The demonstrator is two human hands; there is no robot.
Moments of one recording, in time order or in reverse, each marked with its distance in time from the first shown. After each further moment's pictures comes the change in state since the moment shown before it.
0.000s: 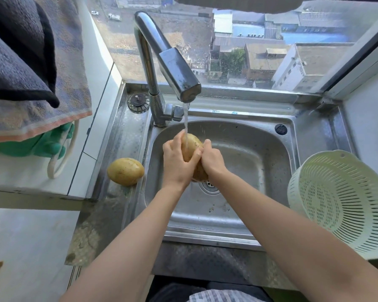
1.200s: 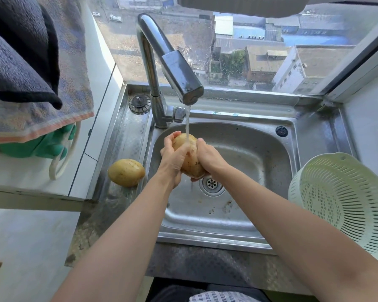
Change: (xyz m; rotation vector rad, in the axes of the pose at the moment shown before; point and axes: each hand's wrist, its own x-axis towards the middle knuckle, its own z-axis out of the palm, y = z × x) left_hand 0.022 0.015 -0.012 -0.611 -0.123 -0.560; right_hand 0.015 -0.013 0.001 -0.035 -0.211 0.046
